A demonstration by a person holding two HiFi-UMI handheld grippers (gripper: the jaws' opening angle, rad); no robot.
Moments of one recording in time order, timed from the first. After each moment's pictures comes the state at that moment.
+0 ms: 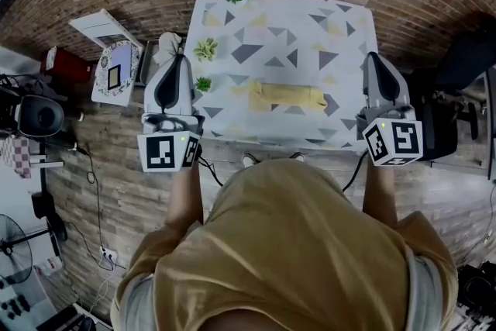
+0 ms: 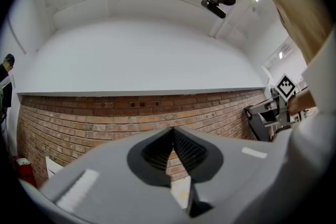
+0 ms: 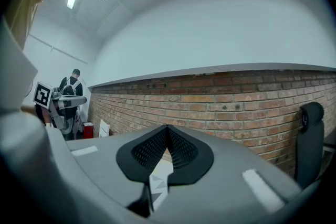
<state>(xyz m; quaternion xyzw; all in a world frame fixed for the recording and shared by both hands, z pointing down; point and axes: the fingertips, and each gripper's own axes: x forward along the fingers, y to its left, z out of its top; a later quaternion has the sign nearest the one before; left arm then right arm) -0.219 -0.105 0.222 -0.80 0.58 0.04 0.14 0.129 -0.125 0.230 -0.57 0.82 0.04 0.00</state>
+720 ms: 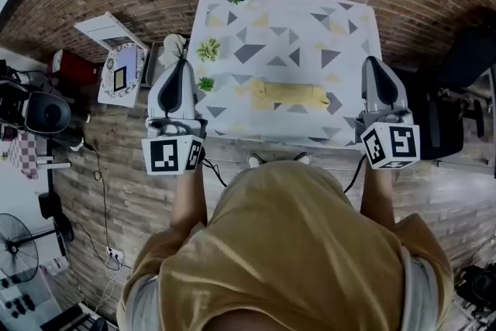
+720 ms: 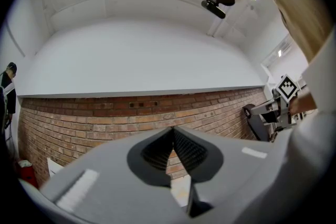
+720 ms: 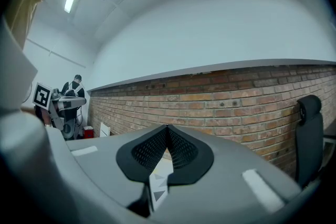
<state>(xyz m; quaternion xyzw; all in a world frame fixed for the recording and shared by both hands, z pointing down) -0.211 -0.094 0.224 -0.80 0.58 0.03 0.15 0.135 -0.111 0.242 -0.57 0.82 0.03 0.02</state>
